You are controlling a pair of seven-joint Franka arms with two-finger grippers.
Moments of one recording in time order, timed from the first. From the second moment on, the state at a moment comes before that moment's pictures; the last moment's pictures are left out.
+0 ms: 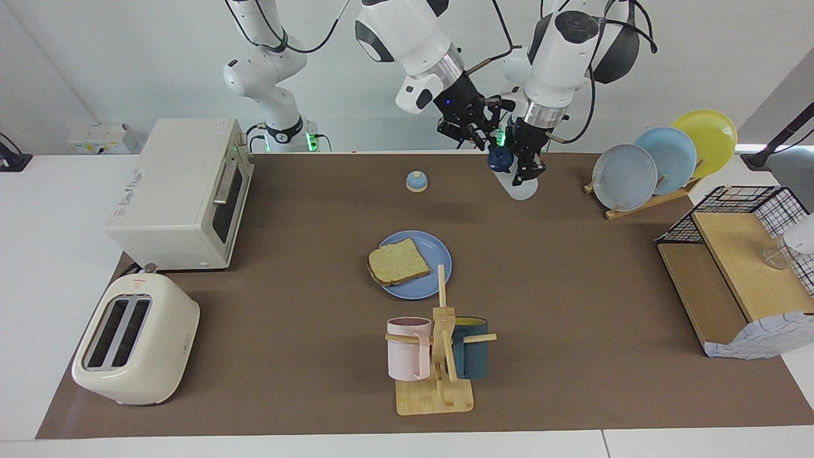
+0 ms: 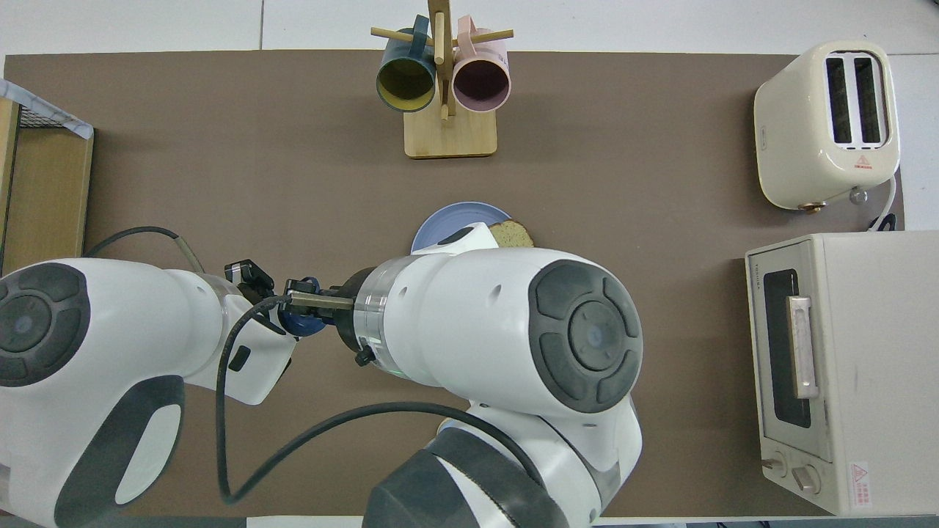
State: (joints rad) left arm -0.40 -0.28 -0.05 -2.15 -0.07 1.92 0.97; right arm 0.76 0.13 -0.01 -1.62 0.48 2.21 0.76
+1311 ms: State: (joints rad) left arm -0.40 -0.28 -0.04 -2.14 -0.07 1.94 0.95; right arm 0.77 0.14 -0.02 -1.63 0.50 2.30 0.92
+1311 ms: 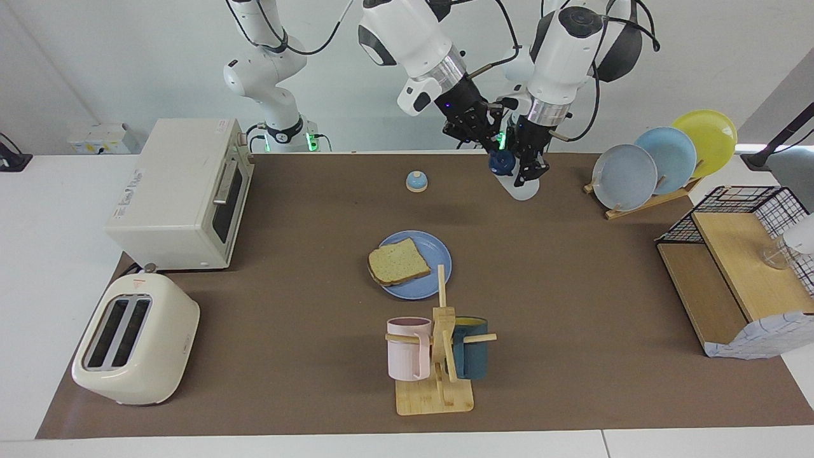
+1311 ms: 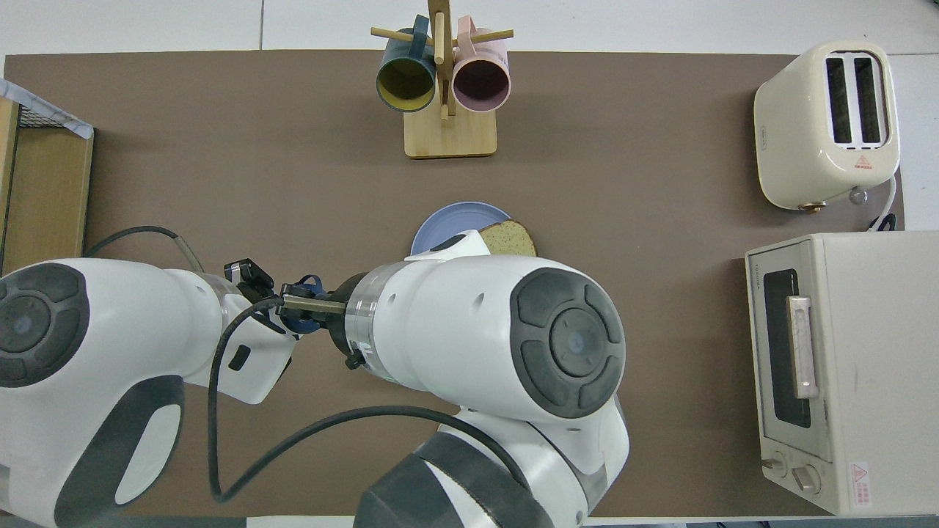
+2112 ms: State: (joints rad) left arm -0.40 -0.28 -0.06 -2.11 -0.04 1.95 0.91; right arm 0.75 0.12 -0.02 -1.65 0.58 2.36 0.99
